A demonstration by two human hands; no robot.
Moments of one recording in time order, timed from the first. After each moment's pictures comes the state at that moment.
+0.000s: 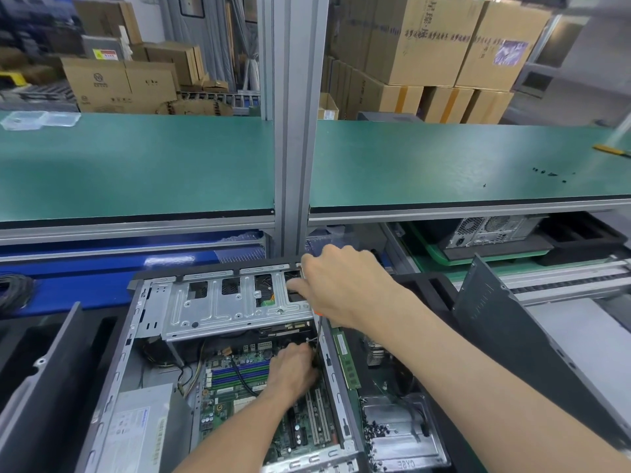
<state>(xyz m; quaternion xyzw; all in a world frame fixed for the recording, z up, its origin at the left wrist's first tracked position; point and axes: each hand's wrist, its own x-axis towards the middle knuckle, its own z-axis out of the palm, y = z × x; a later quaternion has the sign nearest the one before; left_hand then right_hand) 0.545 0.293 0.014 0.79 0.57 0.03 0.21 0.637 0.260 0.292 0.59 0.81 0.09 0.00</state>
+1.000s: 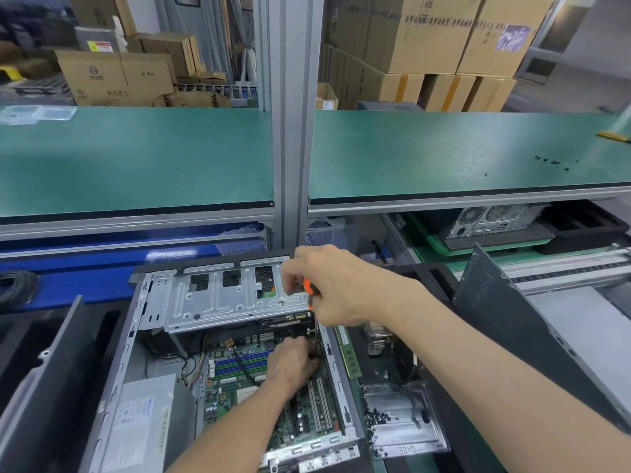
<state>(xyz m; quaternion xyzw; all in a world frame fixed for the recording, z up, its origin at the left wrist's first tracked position) 0.538 0.287 0.021 0.78 0.58 0.06 0.22 0.643 0.258 0.298 0.51 0.85 -0.12 0.00</state>
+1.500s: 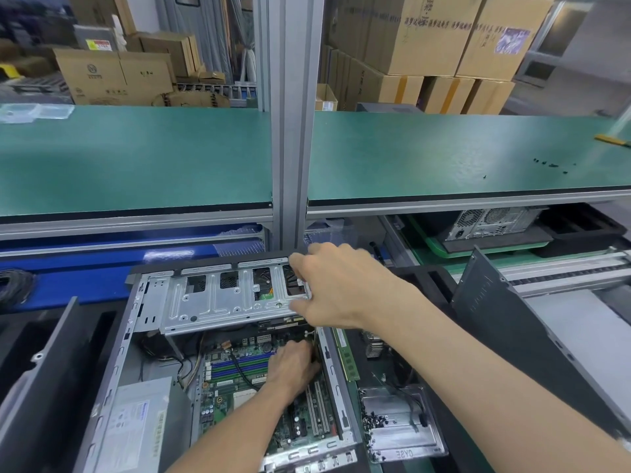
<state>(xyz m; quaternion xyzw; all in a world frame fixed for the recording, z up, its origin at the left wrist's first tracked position) 0.545 0.287 0.012 0.79 0.57 0.03 0.21 0.640 0.257 0.294 0.55 0.83 0.02 -0.01</state>
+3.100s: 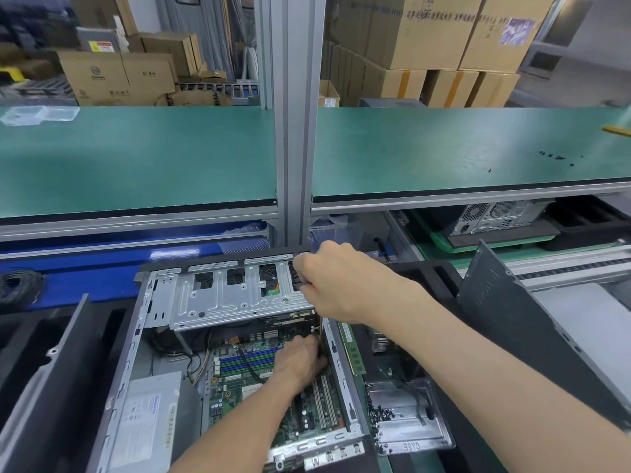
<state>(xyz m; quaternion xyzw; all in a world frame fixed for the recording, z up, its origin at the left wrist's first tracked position) 0.542 0.291 0.017 0.80 0.56 -0.02 0.22 0.633 0.256 0.291 0.56 0.83 0.00 0.00</state>
